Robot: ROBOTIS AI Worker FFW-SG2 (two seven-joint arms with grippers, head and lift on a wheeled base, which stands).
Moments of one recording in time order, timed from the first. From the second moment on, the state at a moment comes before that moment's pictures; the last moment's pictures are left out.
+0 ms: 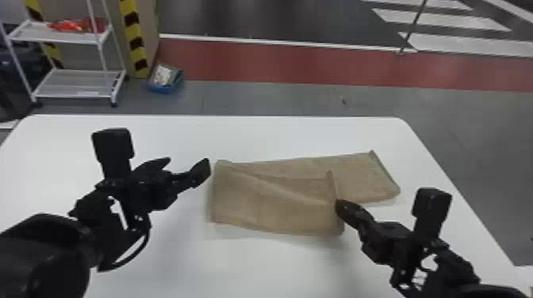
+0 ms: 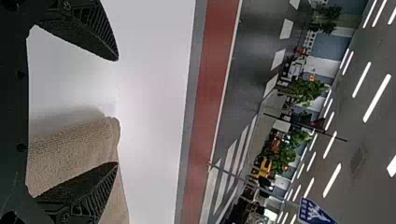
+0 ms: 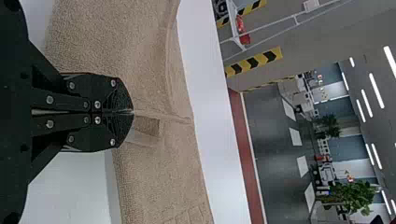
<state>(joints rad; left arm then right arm) -0.02 0.31 -0.26 -1.82 0.63 0.51 0.07 0.35 -0.12 -0.19 -2.05 -0.30 0.64 0.30</state>
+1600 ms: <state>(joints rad) -0.01 0.31 -0.25 -1.82 0.65 0.51 0.05 0.28 -0.11 -0.18 -1.98 -0.27 0.75 0.22</state>
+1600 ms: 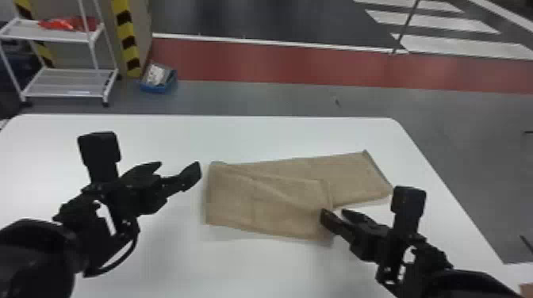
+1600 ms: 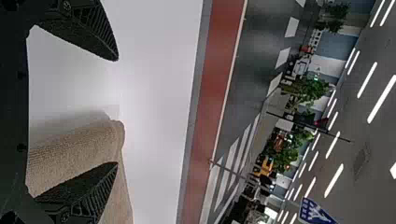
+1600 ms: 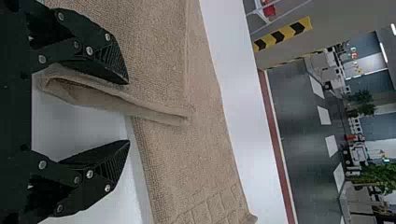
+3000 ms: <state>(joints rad) 0.00 0.31 -0.24 -1.83 0.66 0.53 0.05 0.24 -0.12 -0.18 -2.05 -0.30 0.86 0.21</state>
